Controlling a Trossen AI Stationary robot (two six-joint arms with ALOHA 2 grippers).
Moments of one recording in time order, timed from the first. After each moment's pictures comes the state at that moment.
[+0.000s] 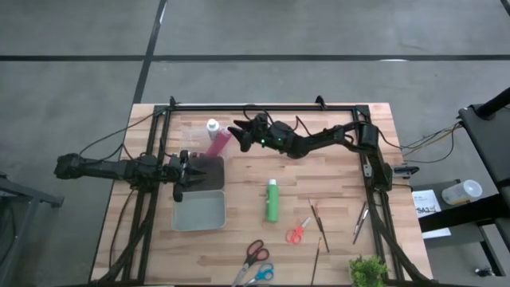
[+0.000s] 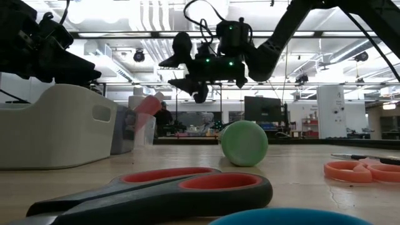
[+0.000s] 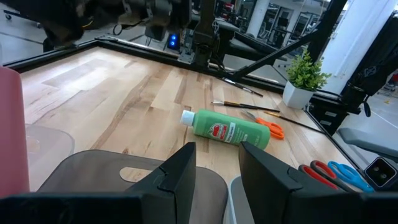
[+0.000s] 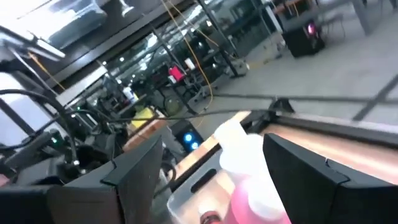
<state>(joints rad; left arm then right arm) -0.08 0.18 0.00 0.02 -0.06 -0.26 -0.25 2.09 1.17 1.00 0.13 0.66</state>
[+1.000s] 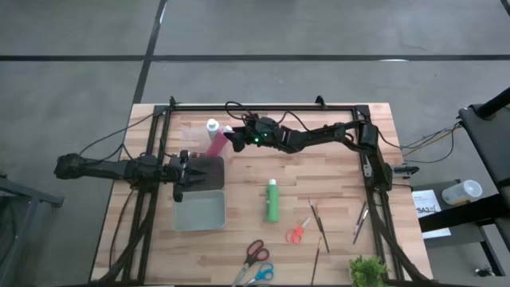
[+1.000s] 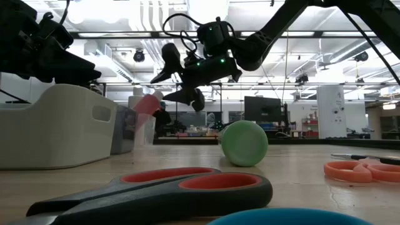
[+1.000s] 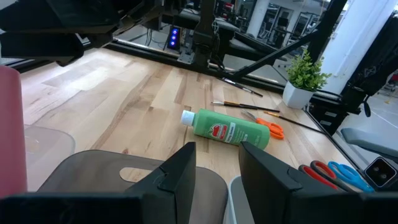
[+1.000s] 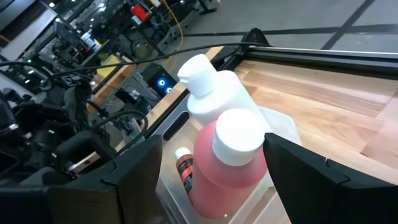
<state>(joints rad) -0.08 0.18 0.00 0.02 -0.06 -0.26 -0.25 2.10 1.32 0.56 0.07 0.73</state>
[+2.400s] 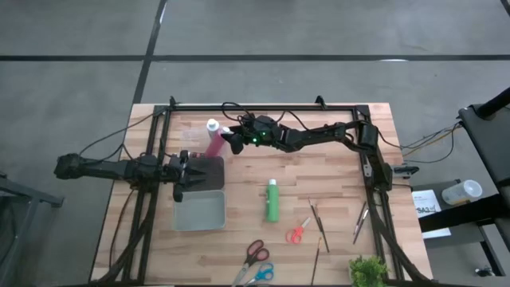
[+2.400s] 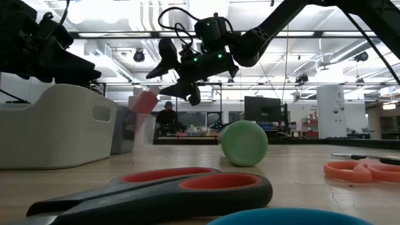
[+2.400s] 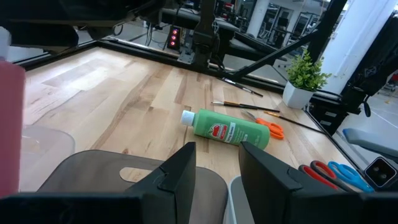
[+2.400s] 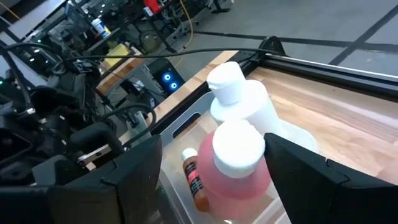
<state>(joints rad) -0.08 0.18 0.00 0.02 -0.06 -0.26 -0.25 2.10 1.37 0.52 0.04 0.62</state>
